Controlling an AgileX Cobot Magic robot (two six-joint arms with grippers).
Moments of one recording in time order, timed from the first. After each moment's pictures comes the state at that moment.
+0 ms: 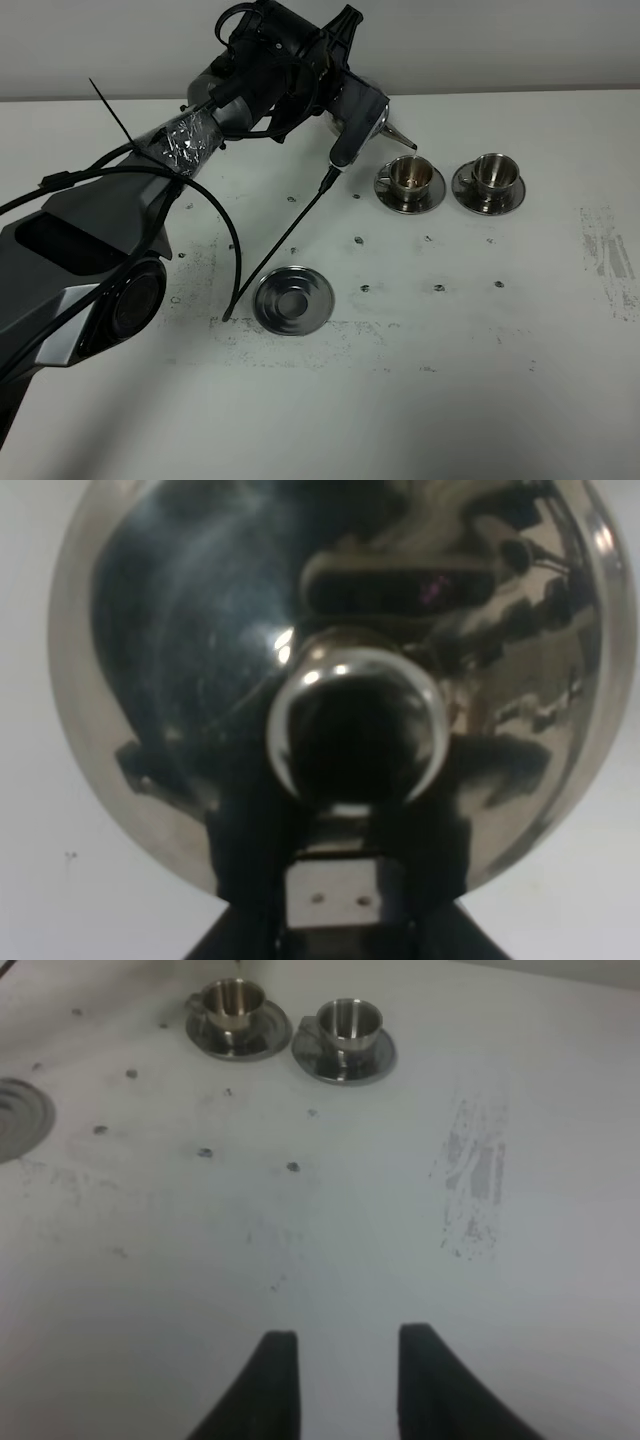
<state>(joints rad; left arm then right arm) -0.53 2.62 -2.52 0.29 0.77 1.65 0.10 0.02 -0.49 0.01 1.07 -0.08</state>
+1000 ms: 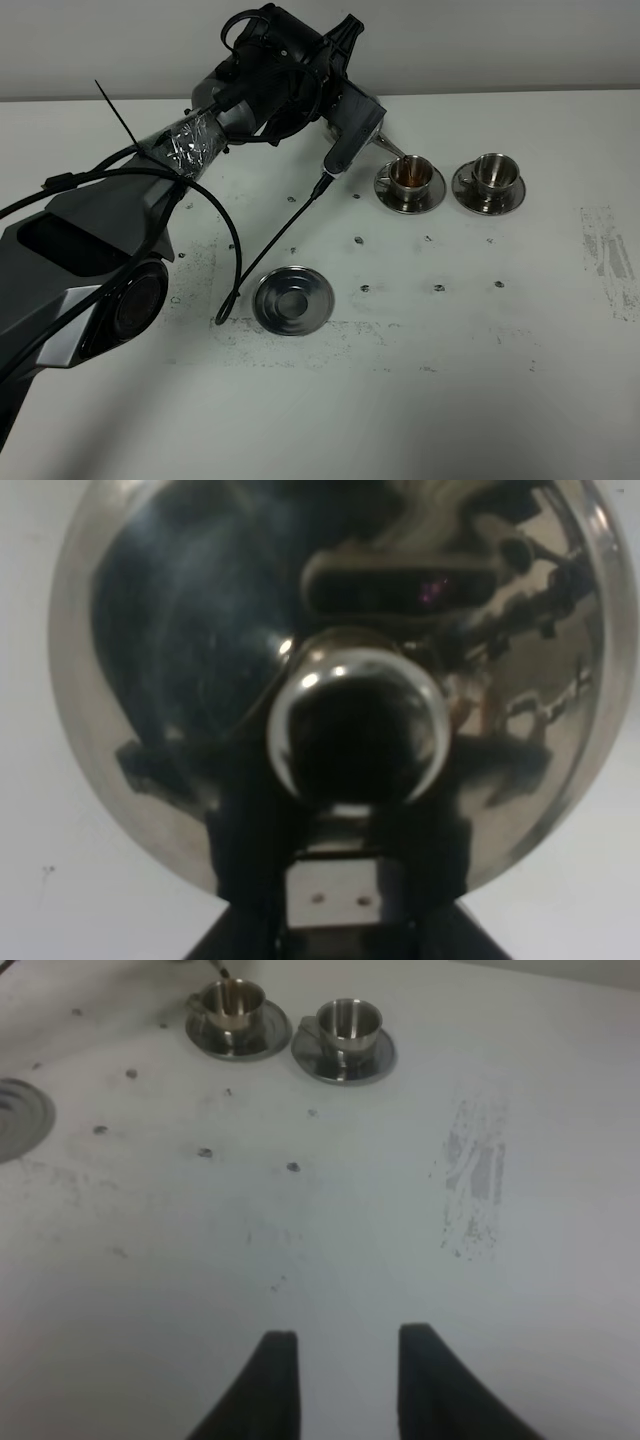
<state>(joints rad) -0.54 2.62 -2.50 0.33 0.78 1.68 0.10 0.02 -0.49 0.01 1.07 -0.08</state>
